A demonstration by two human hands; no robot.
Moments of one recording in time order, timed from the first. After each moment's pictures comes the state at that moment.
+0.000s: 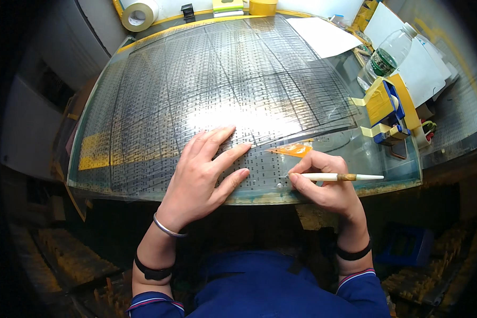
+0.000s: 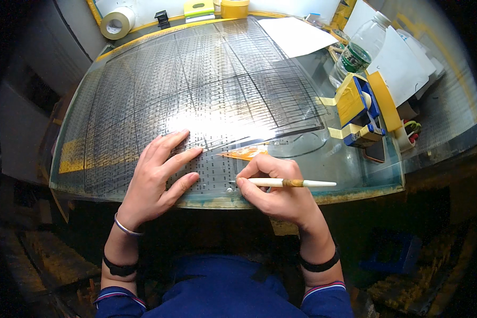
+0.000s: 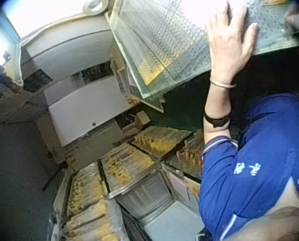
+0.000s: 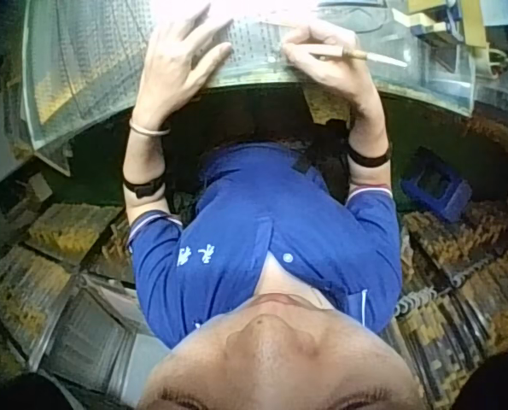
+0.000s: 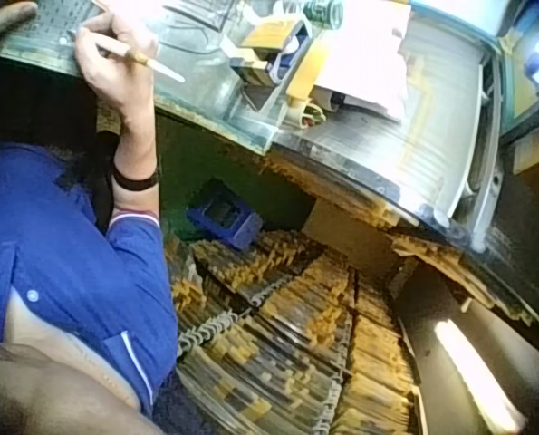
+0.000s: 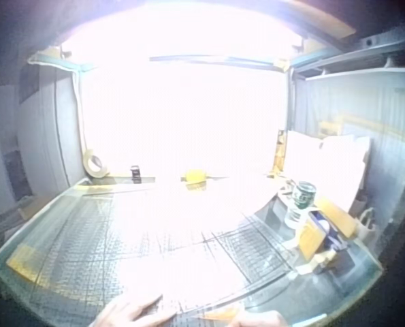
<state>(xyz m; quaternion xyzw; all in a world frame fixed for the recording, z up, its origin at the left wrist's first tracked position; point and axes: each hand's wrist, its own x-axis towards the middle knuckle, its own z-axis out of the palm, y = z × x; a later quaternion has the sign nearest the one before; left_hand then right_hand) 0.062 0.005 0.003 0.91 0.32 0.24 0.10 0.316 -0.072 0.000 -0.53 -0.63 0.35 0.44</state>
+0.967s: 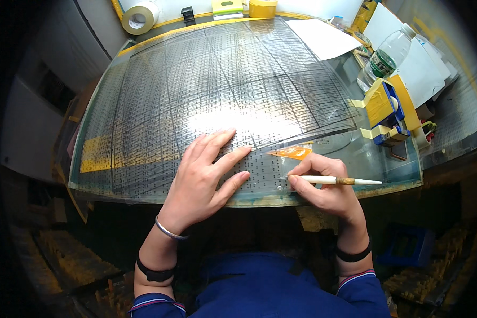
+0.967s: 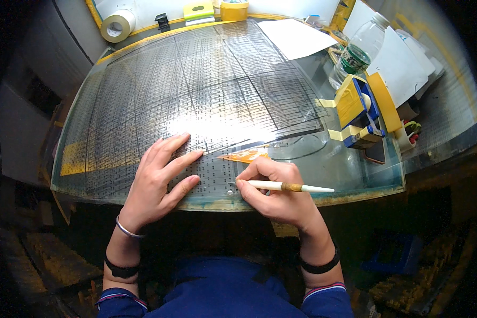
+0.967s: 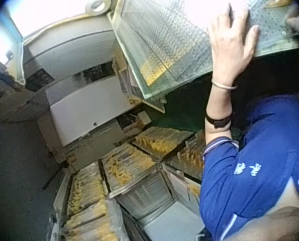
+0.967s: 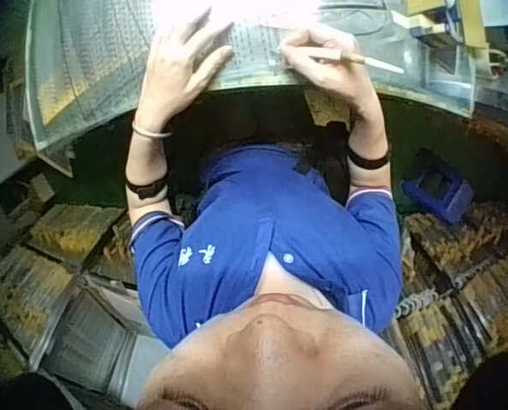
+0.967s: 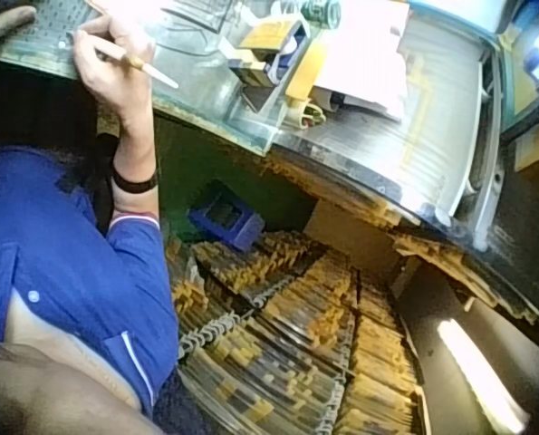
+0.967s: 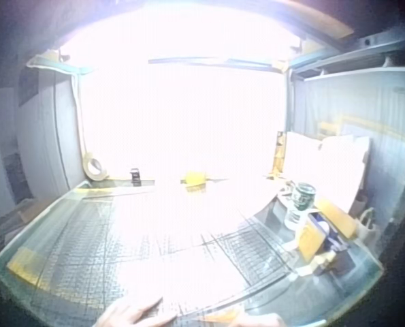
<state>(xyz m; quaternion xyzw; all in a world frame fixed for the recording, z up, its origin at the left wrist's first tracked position) 0.064 0.004 0.004 0.91 0.32 0.24 0.10 0.314 -0.073 0.001 -0.53 -0.63 0.34 0.45</state>
